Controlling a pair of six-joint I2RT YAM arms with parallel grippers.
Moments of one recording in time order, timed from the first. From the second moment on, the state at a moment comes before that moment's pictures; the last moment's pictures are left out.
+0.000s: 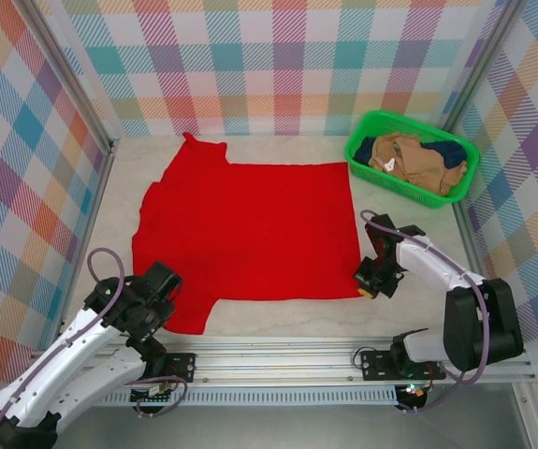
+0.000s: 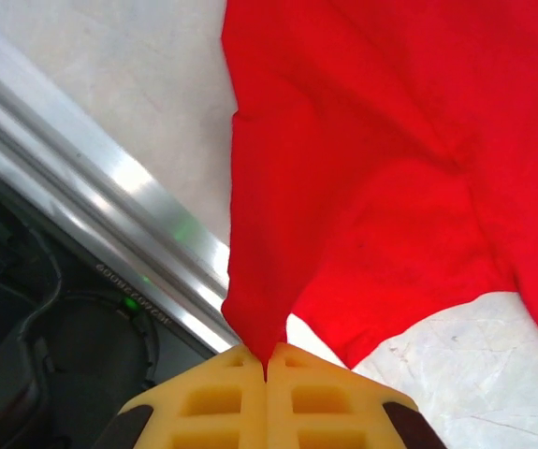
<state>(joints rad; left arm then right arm) -0.63 0.71 0.74 -1.47 -0.22 -1.42 0.26 1.34 0.76 -1.01 -0.18 0.85</state>
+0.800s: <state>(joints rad) -0.13 1.50 1.34 -0.94 -0.13 -0.85 0.17 1.57 1.05 -0.99 -0.17 0.86</state>
